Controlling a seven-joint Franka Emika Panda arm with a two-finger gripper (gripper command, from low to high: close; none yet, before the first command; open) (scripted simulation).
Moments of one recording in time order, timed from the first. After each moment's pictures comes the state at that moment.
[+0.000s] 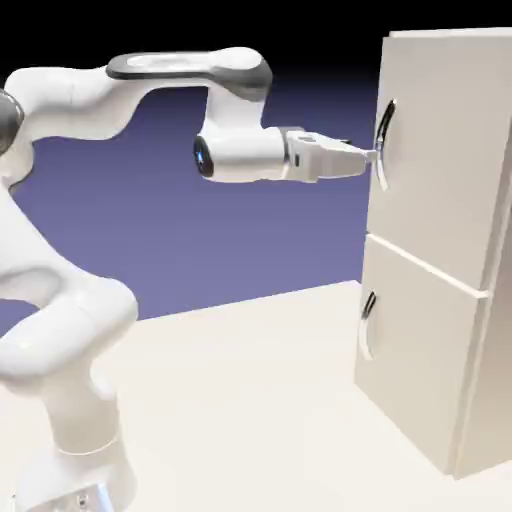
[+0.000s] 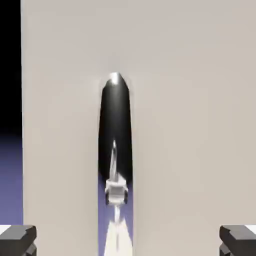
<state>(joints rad) -0.85 -0.76 0.83 -2.28 2.69 2.92 -1.37</state>
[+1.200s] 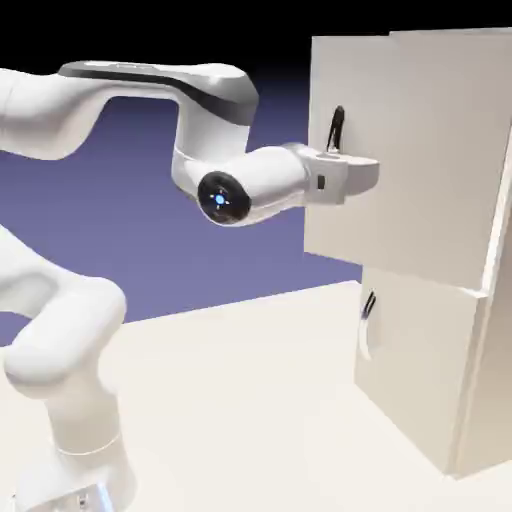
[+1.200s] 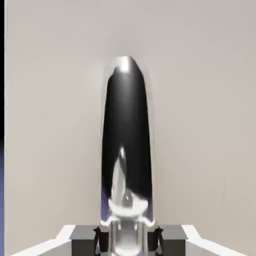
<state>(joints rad) -0.55 -0.81 0.05 -2.62 1.72 1.97 -1.05</state>
